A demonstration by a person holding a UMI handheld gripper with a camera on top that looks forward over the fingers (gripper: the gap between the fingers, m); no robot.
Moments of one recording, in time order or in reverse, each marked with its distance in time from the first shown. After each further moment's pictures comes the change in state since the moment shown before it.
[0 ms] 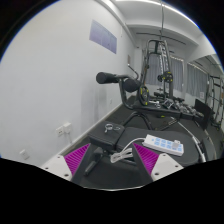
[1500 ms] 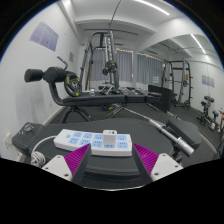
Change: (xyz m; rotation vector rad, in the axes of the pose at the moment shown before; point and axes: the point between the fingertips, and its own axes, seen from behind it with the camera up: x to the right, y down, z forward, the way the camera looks) arm 0.377 0.122 0.127 0.012 0.515 0.207
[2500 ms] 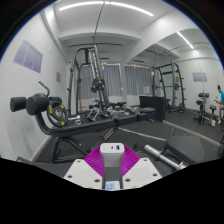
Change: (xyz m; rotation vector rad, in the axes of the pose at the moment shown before) arm 0.066 -0.144 0.096 0.165 0.062 0.139
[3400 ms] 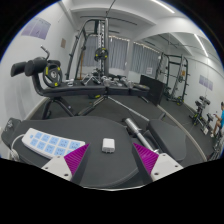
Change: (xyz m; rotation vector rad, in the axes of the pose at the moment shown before) arm 0.107 0.087 -0.048 -0.313 0.038 -0.218
